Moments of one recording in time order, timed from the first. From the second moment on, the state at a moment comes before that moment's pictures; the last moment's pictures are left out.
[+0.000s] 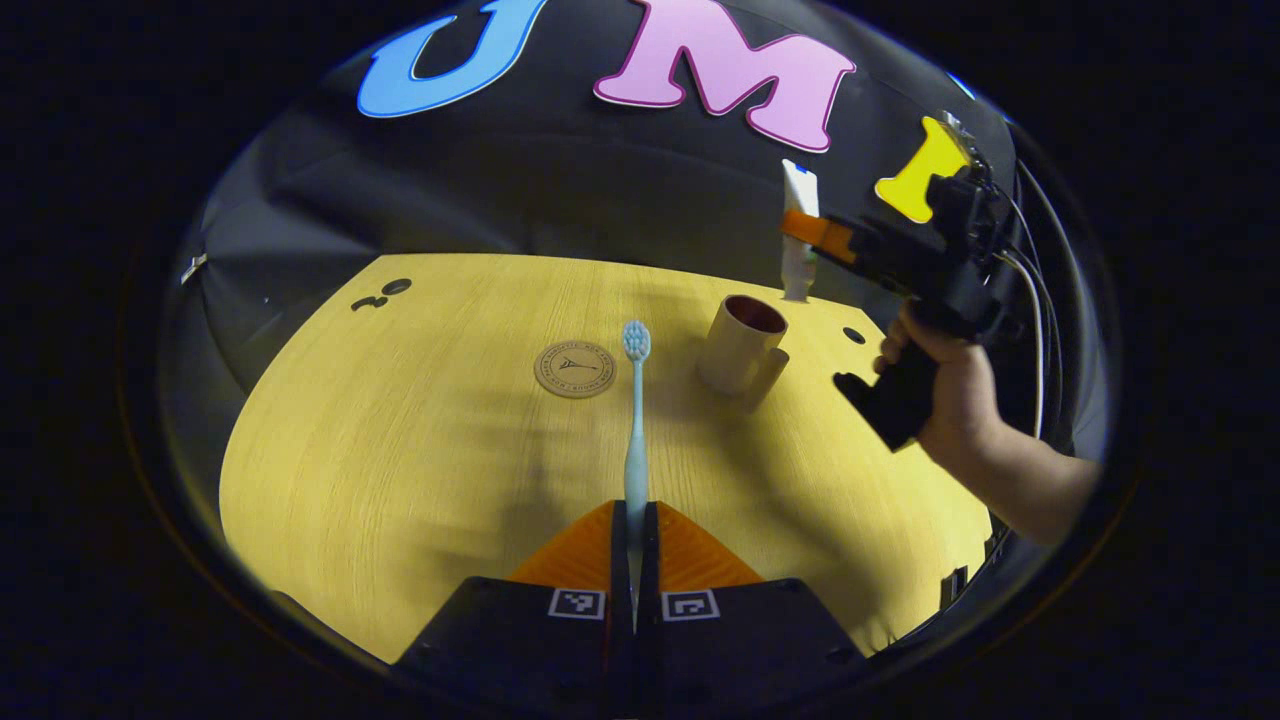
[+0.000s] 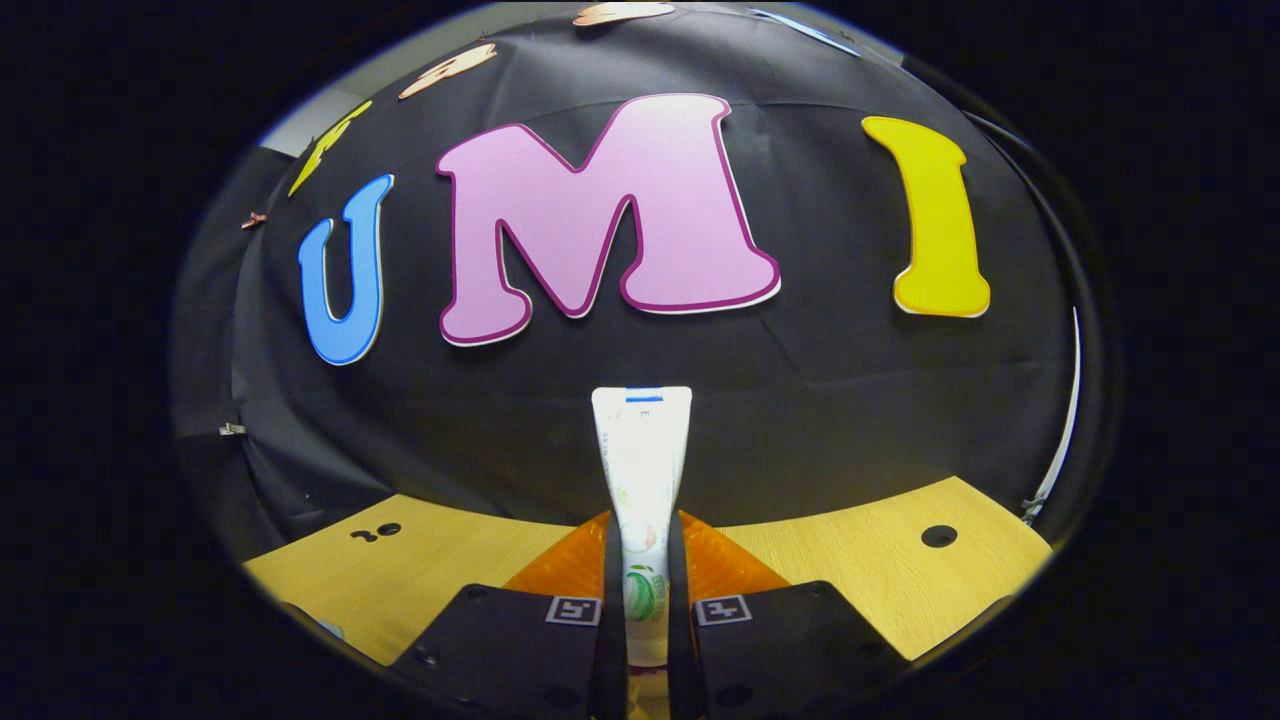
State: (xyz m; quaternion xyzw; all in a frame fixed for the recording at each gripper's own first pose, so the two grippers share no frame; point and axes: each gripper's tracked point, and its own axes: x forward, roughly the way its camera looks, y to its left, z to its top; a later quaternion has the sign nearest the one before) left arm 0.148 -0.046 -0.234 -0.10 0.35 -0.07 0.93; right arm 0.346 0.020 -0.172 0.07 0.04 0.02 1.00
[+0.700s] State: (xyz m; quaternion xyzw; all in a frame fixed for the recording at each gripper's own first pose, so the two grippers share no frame) left arm 0.167 -0.059 -0.215 -0.12 0.30 -0.08 0.94; right arm 0.349 0.035 -0.265 0.06 0.10 0.02 0.99
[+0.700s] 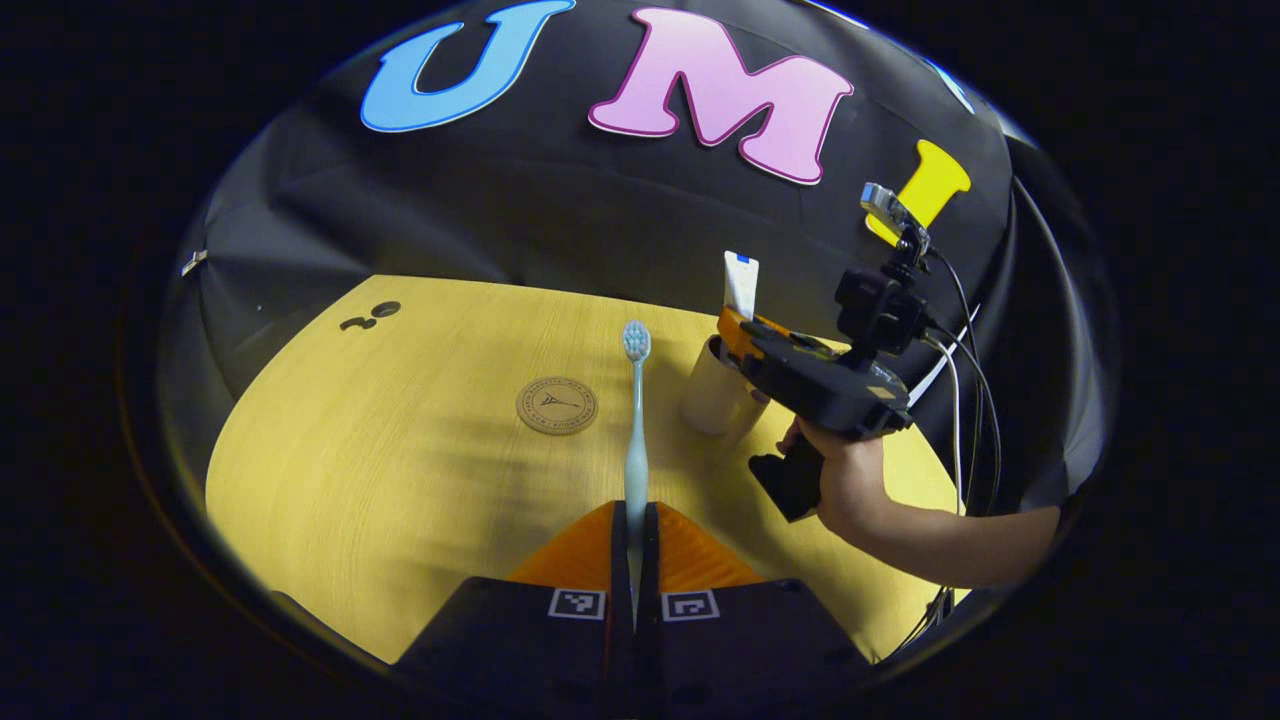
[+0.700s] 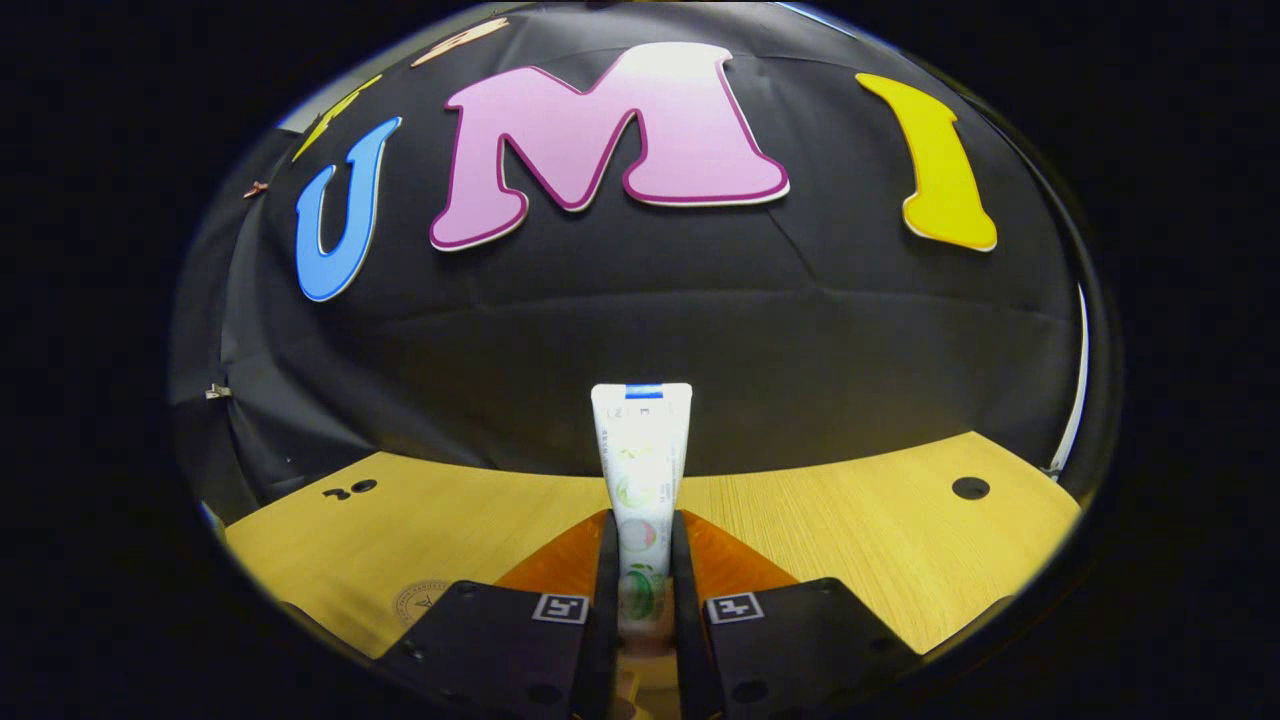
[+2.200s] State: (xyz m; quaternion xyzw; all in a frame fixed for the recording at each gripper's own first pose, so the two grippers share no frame) left arm 0.402 -0.186 -0.169 -0.10 0.06 -0.13 0.98; right arm 0.219 -0.137 -0.258 0.08 0.21 -0.08 0.97
